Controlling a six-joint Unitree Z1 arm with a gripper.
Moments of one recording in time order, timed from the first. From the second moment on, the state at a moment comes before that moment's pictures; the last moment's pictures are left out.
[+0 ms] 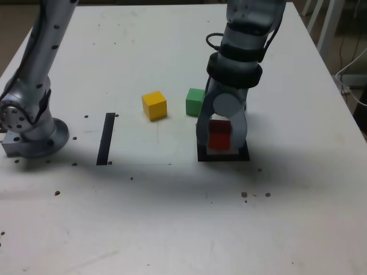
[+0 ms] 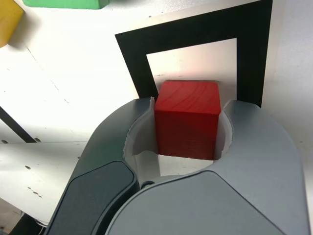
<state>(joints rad) -0.02 2.14 -1.61 1.25 -0.11 0.16</state>
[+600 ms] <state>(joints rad) -0.02 2.14 -1.58 1.22 -0.11 0.17</state>
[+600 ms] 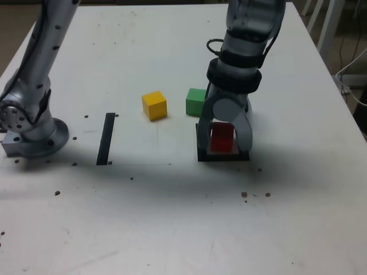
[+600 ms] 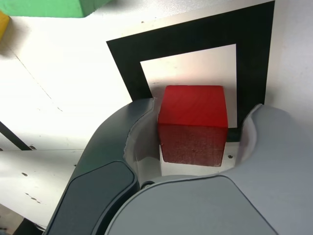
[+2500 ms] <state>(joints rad) 0.33 1.85 -1.11 1.19 0.00 0.13</state>
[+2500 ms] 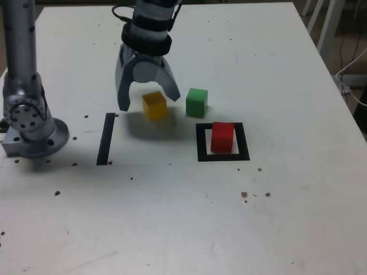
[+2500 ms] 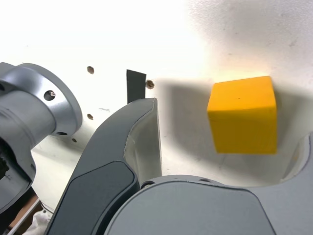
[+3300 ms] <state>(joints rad) 0.36 1.95 -1.12 1.11 -0.04 0.22</state>
